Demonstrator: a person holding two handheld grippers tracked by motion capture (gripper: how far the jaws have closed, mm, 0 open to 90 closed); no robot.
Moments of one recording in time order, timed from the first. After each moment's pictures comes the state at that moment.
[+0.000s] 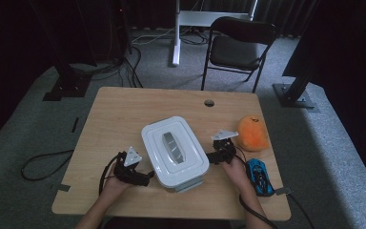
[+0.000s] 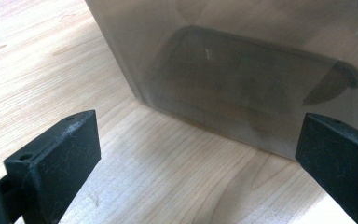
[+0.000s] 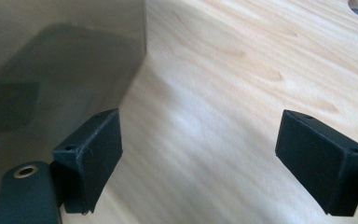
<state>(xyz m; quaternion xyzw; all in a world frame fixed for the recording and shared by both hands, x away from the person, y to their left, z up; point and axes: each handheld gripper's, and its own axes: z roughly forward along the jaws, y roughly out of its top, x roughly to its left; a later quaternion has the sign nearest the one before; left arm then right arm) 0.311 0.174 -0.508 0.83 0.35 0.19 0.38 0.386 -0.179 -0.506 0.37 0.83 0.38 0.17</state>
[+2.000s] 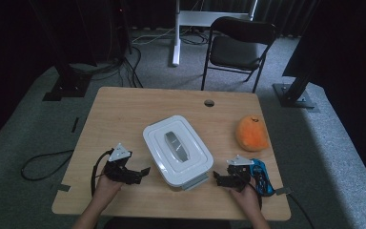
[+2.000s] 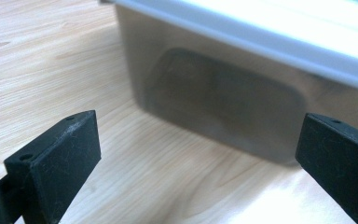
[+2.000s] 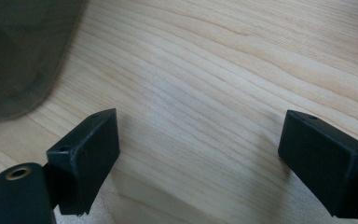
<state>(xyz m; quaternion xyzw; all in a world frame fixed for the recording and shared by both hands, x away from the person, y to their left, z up) 0.300 0.192 -0.470 0.80 0.39 0.13 0.43 0.314 -0.221 -0.552 0.47 0.79 0.34 0.20</state>
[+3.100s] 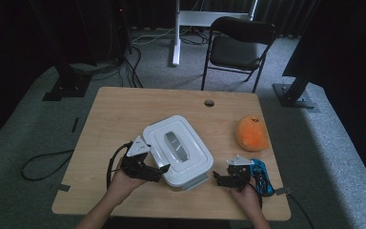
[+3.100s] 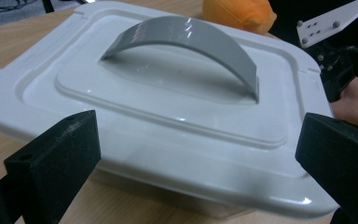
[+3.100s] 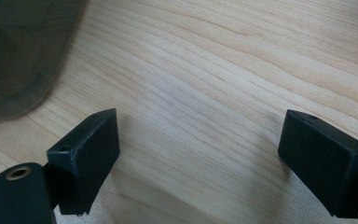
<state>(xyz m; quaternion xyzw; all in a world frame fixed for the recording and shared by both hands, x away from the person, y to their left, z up) 0.292 0.134 -0.419 0.81 0.34 0.14 0.45 0.314 -0.221 -0.552 0.47 0.79 0.34 0.20</state>
